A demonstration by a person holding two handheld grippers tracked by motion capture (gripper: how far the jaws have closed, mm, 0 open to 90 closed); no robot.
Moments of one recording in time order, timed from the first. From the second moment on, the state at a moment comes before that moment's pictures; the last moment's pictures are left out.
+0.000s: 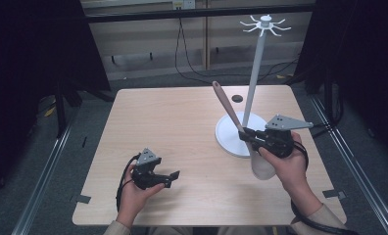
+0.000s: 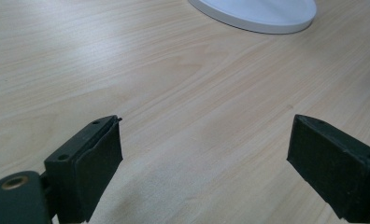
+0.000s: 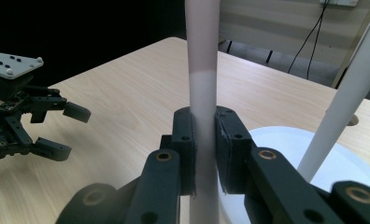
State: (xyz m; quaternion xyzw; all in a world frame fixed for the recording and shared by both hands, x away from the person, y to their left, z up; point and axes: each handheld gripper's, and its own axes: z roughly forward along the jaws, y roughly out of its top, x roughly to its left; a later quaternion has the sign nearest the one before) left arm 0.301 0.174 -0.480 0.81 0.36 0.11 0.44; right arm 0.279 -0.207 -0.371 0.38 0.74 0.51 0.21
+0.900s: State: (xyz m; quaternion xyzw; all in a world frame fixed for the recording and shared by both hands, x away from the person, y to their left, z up) left arm 0.300 0.171 -0.479 0.81 0.35 0.11 0.45; right arm 0.257 -0.226 -0.330 0.37 0.72 0.53 0.27
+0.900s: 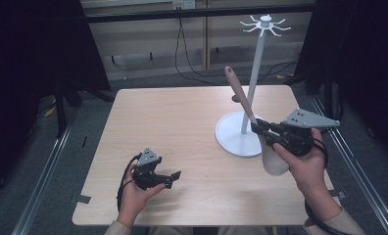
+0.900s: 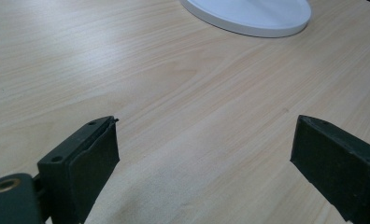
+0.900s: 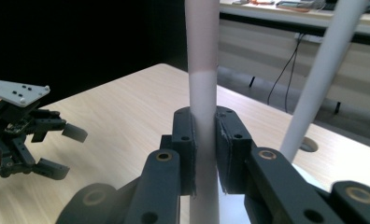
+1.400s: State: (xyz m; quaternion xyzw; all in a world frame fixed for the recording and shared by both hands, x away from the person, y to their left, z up) left arm 0.299 0.168 -0.479 0.82 0.35 0.11 0.45; right arm 0.250 -0.254 -0.308 0.39 0.67 0.55 0.31
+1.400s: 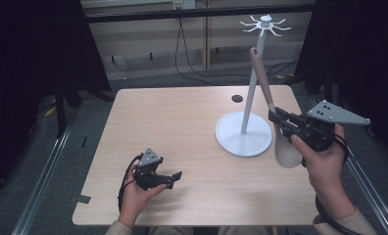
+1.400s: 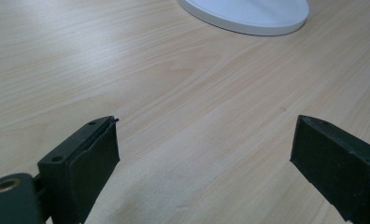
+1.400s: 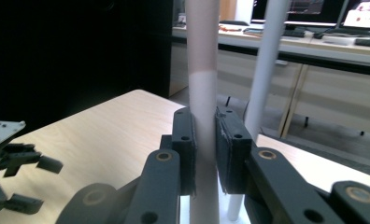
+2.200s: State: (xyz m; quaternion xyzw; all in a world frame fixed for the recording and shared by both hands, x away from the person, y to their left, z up) left arm 0.299 0.168 -0.480 0.82 0.35 0.11 0.44; right arm 0.260 -0.283 -0.299 0.43 0.62 0.55 0.34
